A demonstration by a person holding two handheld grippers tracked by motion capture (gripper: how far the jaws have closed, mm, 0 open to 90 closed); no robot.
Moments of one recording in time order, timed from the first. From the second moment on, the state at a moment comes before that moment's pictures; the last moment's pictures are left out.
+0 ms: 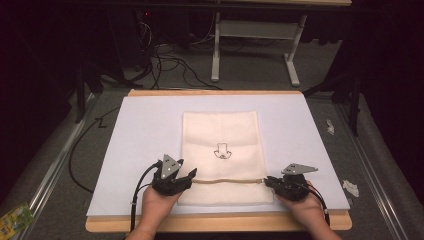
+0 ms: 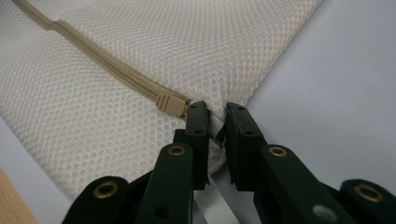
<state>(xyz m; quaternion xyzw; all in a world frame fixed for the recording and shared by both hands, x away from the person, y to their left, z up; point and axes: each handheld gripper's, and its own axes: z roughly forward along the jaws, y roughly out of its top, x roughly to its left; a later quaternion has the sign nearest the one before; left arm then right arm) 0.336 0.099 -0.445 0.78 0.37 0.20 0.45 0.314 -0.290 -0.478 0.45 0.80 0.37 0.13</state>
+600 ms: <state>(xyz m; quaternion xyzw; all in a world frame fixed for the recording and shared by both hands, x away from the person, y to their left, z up) 0.328 0.067 -0.442 0.80 0.33 0.20 0.46 0.314 -0.288 -0.476 0.44 0.80 0.37 0.14</state>
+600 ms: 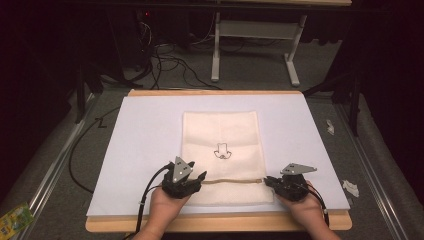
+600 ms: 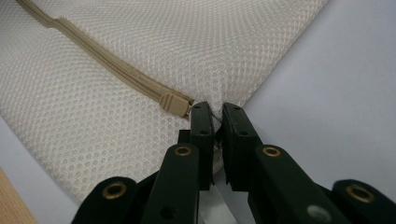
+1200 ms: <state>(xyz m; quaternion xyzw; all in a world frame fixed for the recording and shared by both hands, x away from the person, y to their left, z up) 0.333 -0.021 -0.452 0.83 0.27 0.11 0.47 0.315 -0.289 -0.474 0.44 0.80 0.37 0.14</state>
